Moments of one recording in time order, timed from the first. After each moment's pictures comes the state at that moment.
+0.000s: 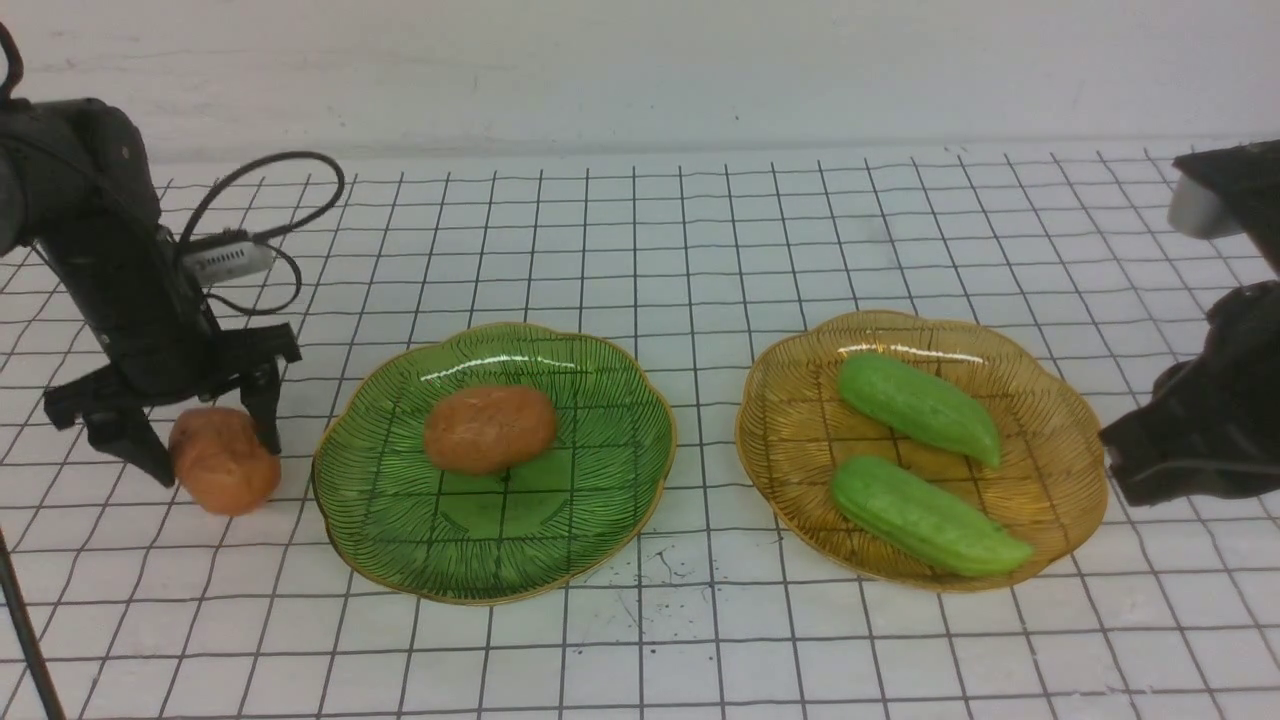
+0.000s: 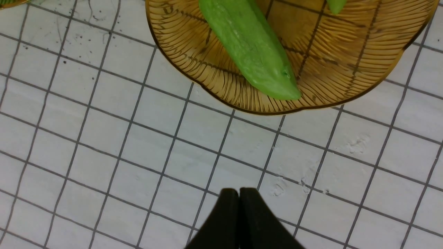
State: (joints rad) right arm 0.27 1.27 -1.15 0.17 1.25 -0.12; left arm 0.10 2.06 -1.65 -0.03 1.21 -0.29
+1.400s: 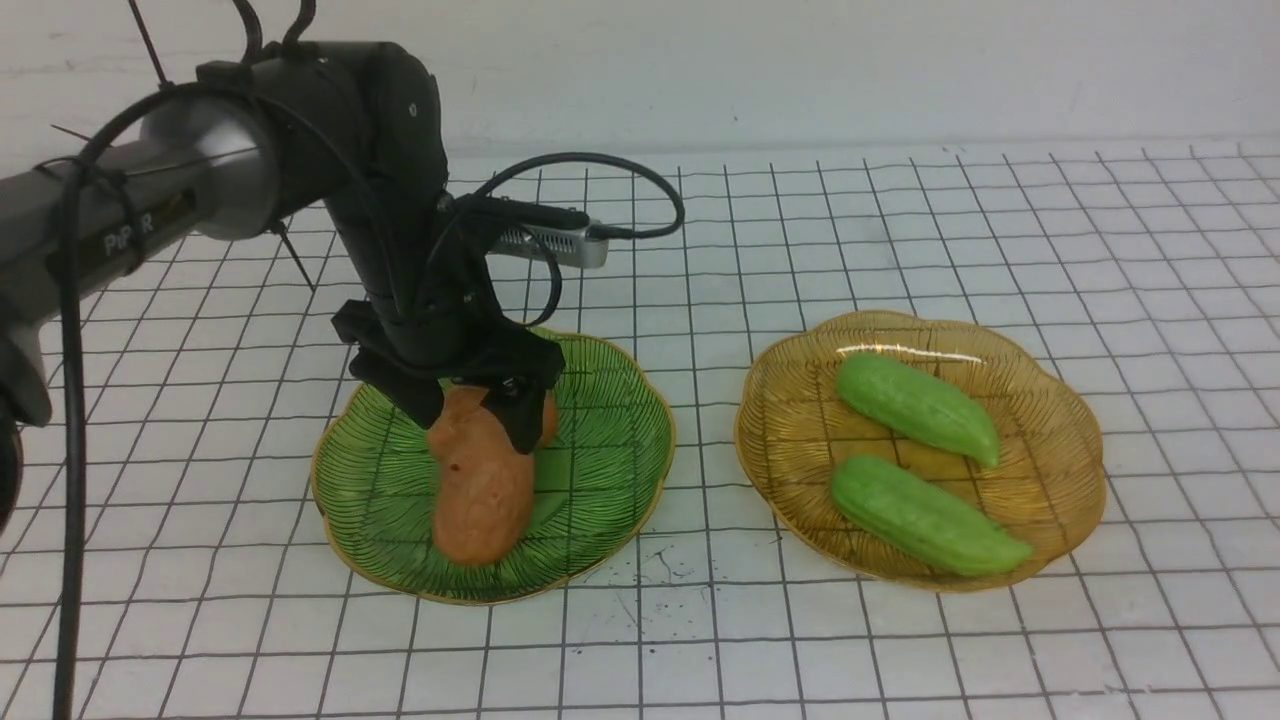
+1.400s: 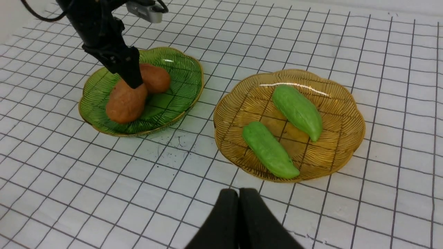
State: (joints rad) right arm 0.27 0.41 -1.02 0.19 1.28 -0.05; left arm -0.30 2.02 -1.70 -0.10 1.23 0.10
